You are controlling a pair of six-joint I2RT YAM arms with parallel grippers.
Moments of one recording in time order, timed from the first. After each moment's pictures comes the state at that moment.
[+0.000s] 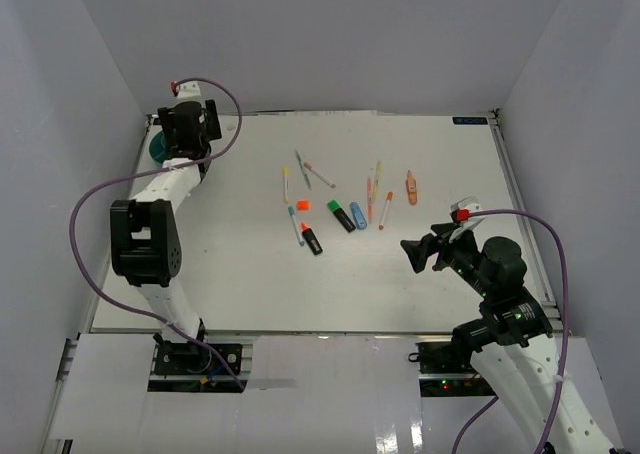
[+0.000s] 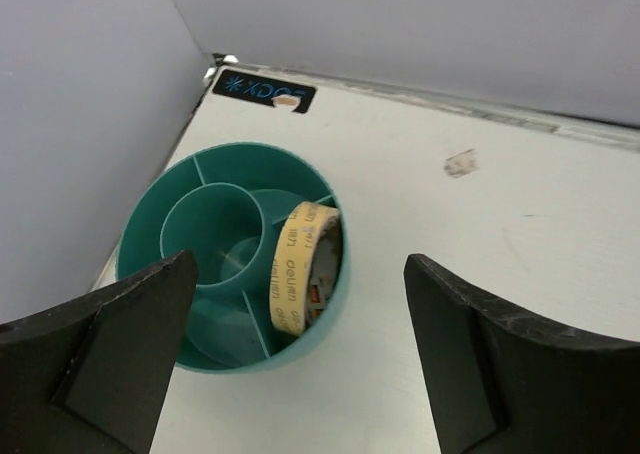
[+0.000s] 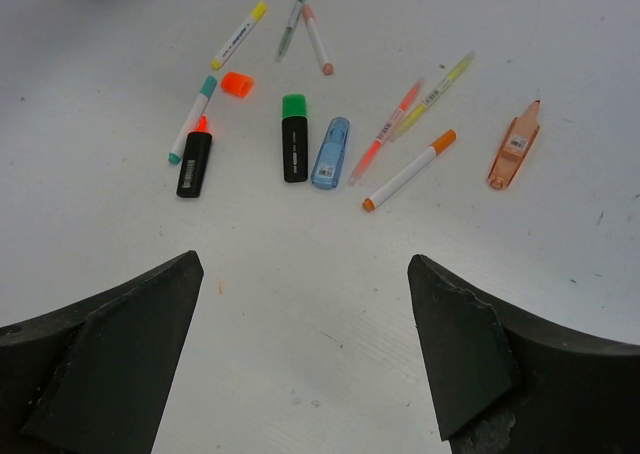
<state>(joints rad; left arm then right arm) -0.04 1.86 1.35 0.25 -0.43 0.05 0.38 0.36 0.51 -0.34 -0.23 0.06</state>
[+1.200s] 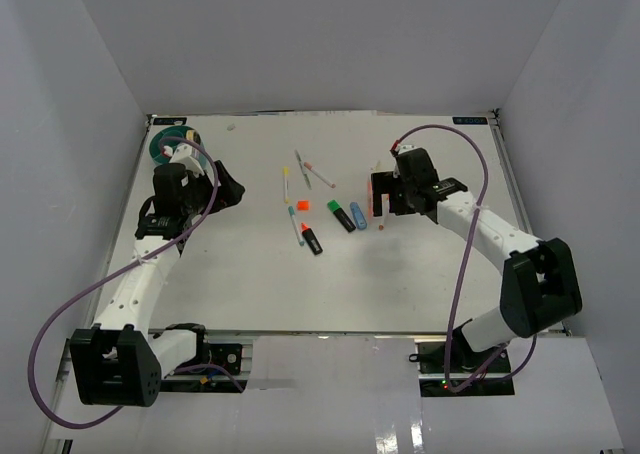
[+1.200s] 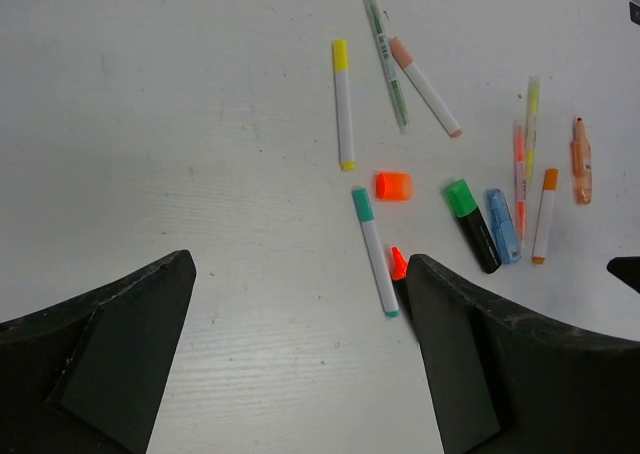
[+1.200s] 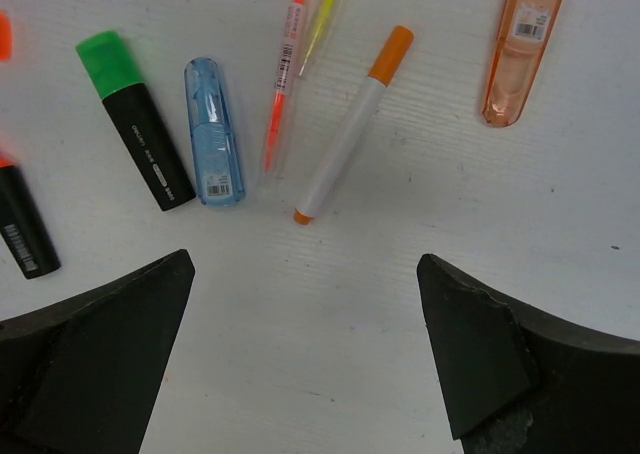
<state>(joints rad) -0.05 1.10 0.83 -0.22 0.21 -0.38 0.45 1.46 1.06 -0.44 0.05 0.23</state>
